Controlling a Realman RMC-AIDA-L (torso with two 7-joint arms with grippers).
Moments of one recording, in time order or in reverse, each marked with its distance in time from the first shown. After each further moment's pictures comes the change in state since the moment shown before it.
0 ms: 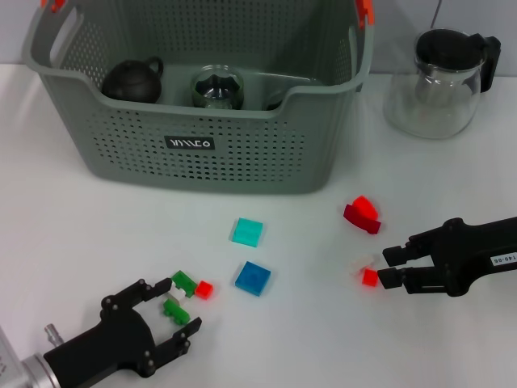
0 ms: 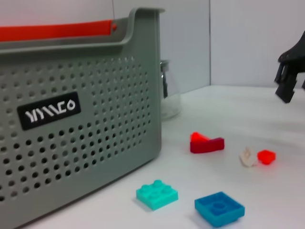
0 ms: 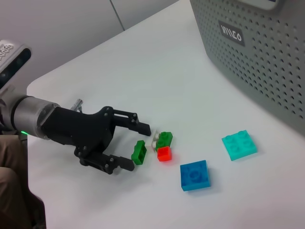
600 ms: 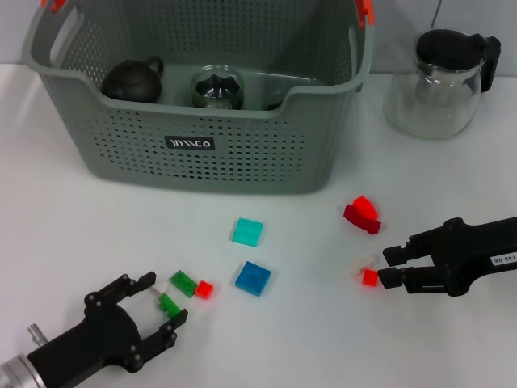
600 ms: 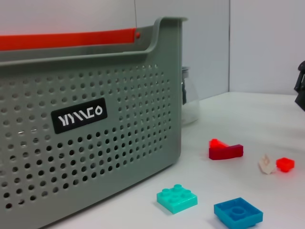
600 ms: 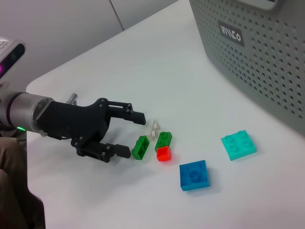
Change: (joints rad) left arm 0.017 0.006 -0.059 0.007 0.004 0.034 0.001; right arm 0.000 0.000 0.000 0.000 0.000 0.002 0.000
